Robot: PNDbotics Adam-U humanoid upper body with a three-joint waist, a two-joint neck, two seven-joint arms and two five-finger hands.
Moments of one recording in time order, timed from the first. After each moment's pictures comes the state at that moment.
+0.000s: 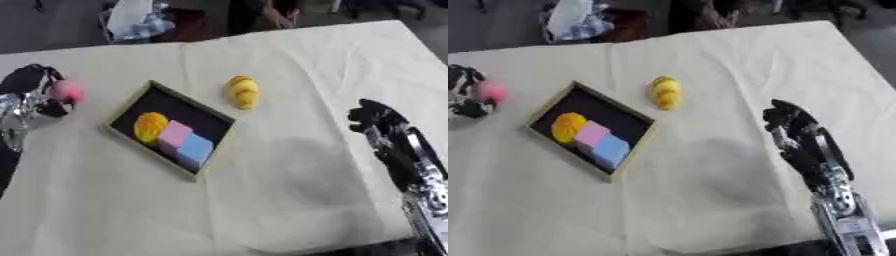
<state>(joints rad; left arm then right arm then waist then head) -0.94 0.46 -0.02 -0.56 -1.10 0.08 0.00 -0.11 -0.24 0.00 -1.69 -0.07 -0.15 0.10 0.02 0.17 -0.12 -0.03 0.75</state>
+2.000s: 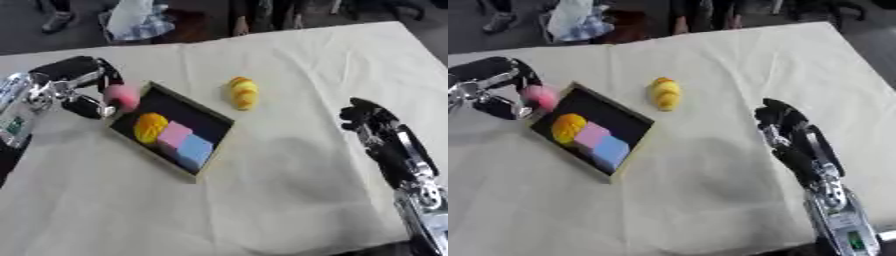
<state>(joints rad) -0.86 0.54 -0.37 -1.05 -0.72 -0.26 -0.44 -0.11 -0.24 0.00 -1.68 -0.07 -0.15 0.10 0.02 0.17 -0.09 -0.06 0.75</state>
